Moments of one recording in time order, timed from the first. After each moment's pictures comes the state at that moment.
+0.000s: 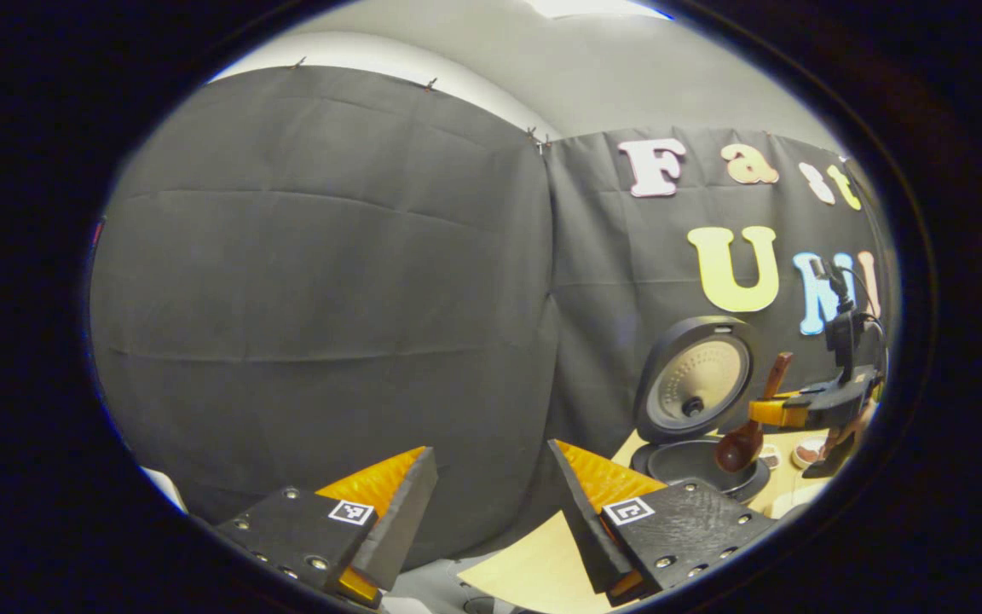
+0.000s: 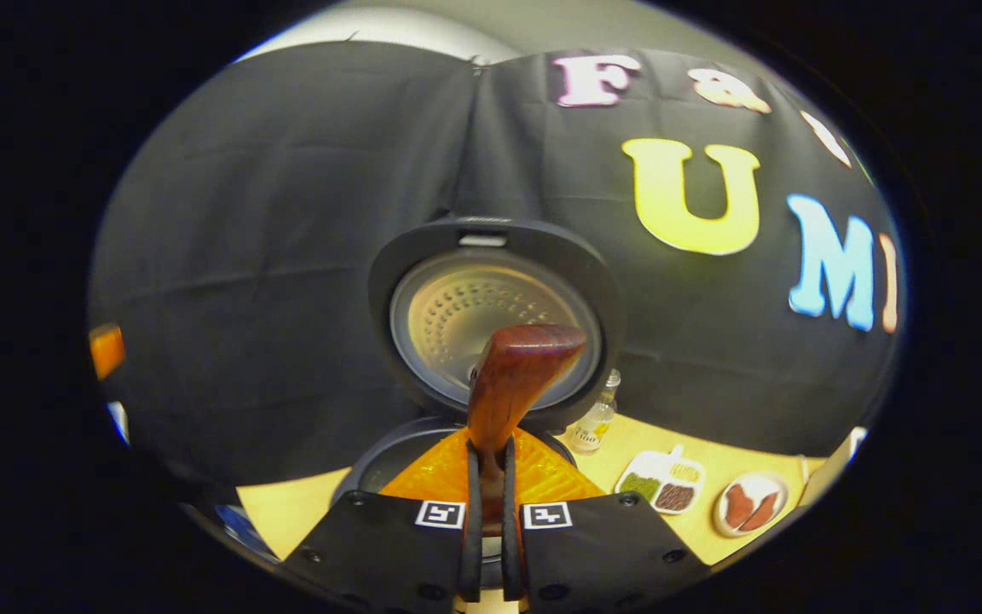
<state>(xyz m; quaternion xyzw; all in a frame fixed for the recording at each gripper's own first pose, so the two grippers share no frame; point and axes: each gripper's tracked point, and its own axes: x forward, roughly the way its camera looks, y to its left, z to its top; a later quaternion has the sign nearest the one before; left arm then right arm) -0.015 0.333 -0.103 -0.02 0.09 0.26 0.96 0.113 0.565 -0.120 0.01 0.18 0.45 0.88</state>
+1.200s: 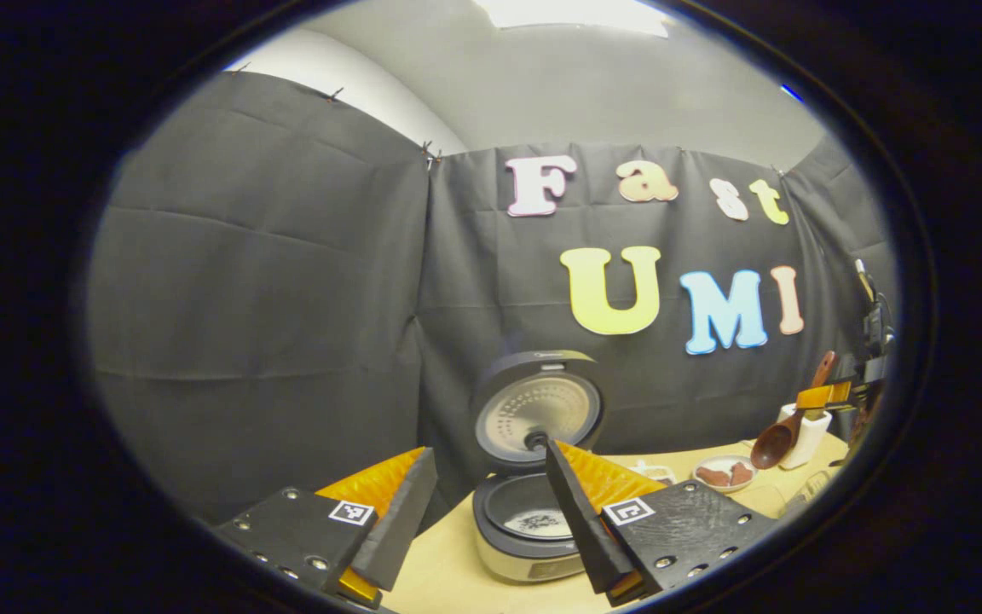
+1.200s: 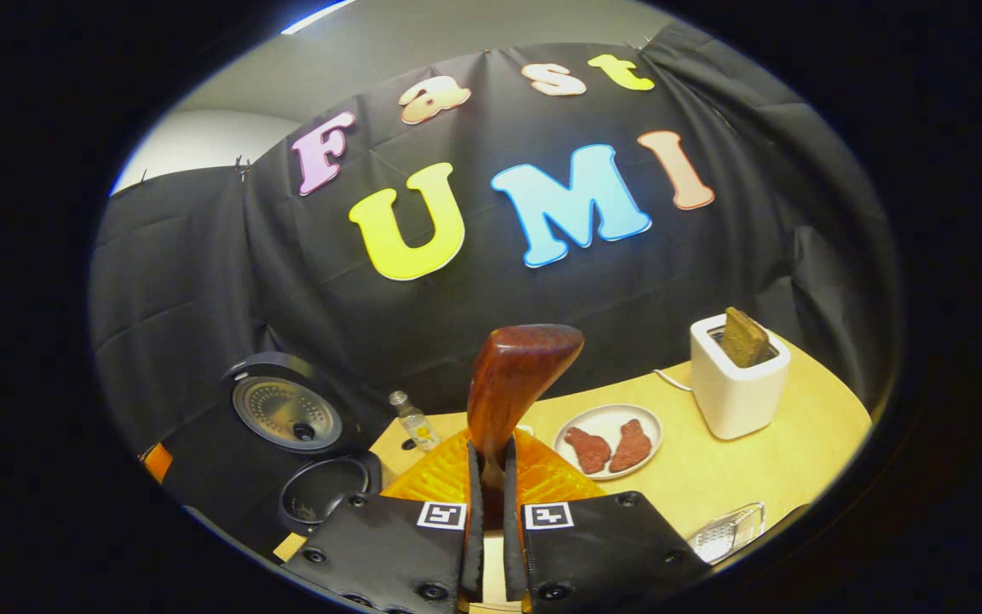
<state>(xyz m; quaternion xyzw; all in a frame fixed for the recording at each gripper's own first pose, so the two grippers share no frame) 0.080 0.158 -0.059 -0.04 0.06 0.08 0.99 0.168 0.232 -0.107 0.18 0.21 0.18 0.94</state>
